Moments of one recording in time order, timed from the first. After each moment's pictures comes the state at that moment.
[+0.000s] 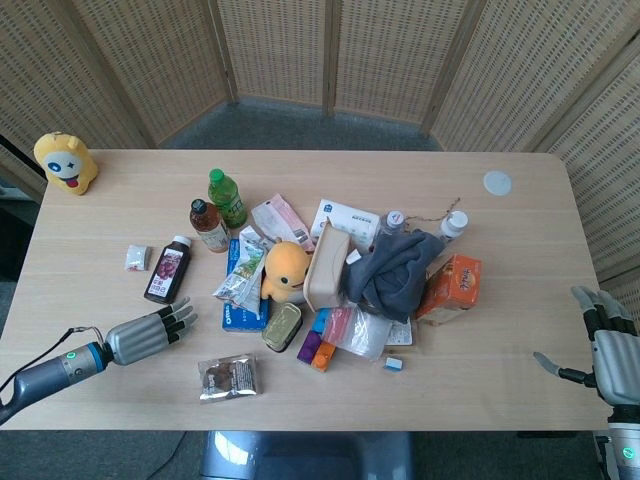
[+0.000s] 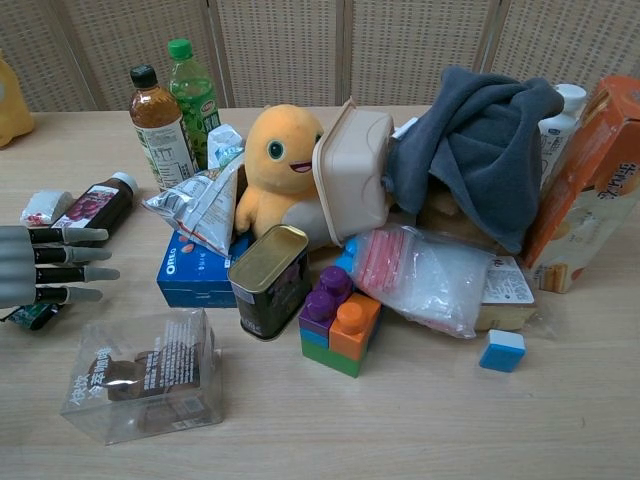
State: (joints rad) left arm -0.60 -1.50 0.29 -0.70 2.11 1.20 0.26; right arm 0.06 -1.08 0.09 -1.66 -1.41 1.44 0.02
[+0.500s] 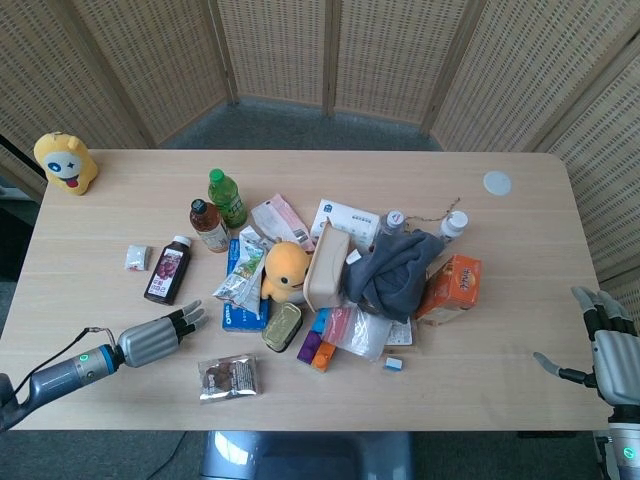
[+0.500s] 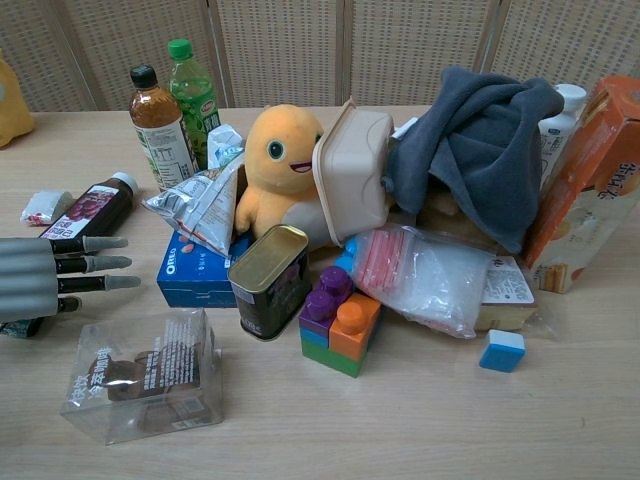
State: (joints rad) left arm -0.58 -1.63 0.32 -0.50 2.10 1.30 0.25; right arm 0.06 -1.08 0.09 -1.65 -1.41 1.44 0.03
